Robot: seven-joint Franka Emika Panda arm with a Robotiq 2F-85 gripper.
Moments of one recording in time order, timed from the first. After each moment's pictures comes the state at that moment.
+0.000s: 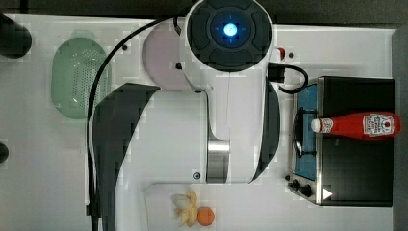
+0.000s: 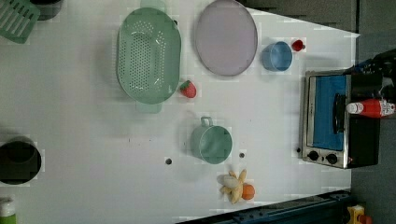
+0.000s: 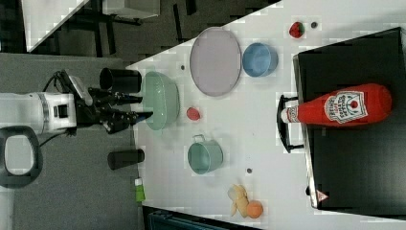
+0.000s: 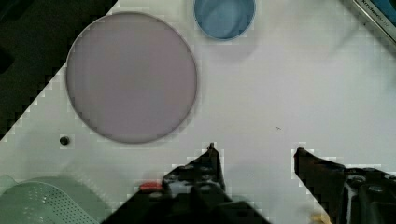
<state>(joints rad) 0.02 0.01 -0.02 -1.76 0.02 0.19 0.06</state>
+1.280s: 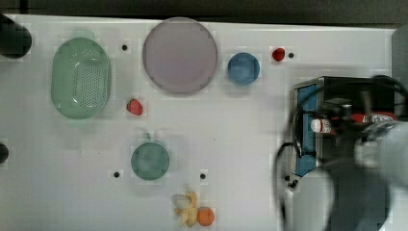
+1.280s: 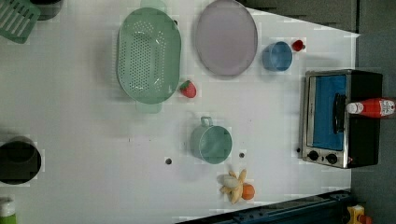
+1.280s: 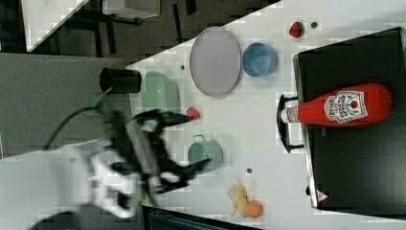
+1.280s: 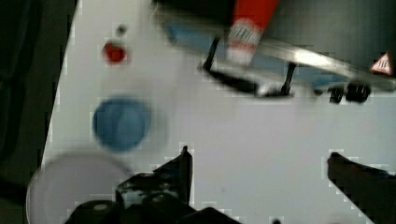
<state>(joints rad) -0.03 -0.15 -0.42 -1.92 -0.01 0.28 0.11</state>
